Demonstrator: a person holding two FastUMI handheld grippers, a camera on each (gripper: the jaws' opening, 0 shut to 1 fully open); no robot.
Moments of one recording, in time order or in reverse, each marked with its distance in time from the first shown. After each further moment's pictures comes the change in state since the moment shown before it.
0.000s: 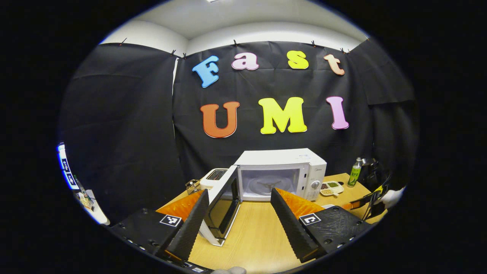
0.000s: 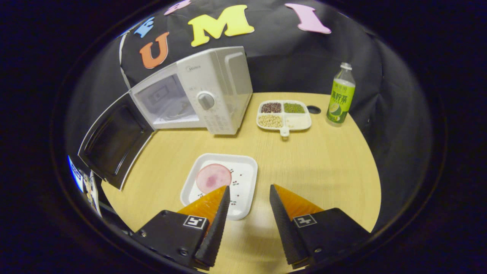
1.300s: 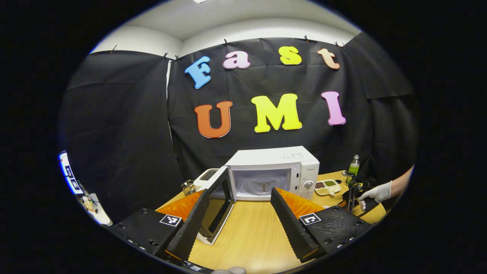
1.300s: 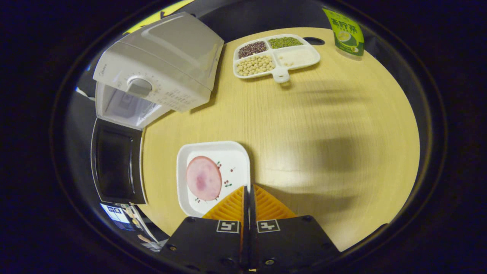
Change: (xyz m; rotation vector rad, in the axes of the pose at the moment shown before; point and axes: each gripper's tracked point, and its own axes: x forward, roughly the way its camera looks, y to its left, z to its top) left arm 0.000 -0.031 0.001 0.053 0.015 -0.011; right arm 0.045 0.009 -0.017 0.377 0.376 0.117
